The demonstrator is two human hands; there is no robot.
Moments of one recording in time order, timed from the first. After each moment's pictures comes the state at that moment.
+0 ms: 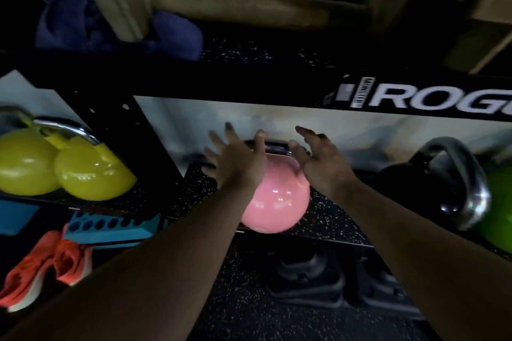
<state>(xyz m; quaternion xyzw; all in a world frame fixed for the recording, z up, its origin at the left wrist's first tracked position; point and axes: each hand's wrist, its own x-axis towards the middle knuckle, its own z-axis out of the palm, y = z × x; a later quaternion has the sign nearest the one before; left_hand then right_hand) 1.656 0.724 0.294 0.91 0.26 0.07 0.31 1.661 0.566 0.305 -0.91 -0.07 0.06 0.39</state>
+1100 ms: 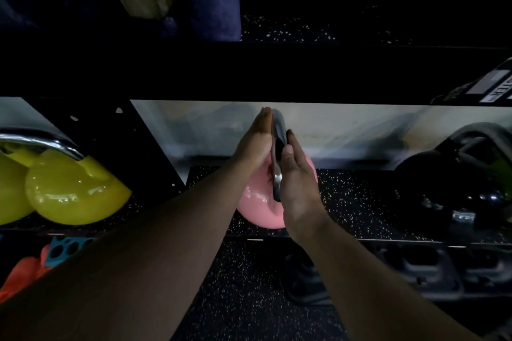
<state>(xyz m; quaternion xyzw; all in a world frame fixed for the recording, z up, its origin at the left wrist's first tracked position) 1.737 0.776 0.250 0.74 0.11 -0.06 0.67 1.639 0.703 0.284 -0.63 0.14 0.06 0.76</state>
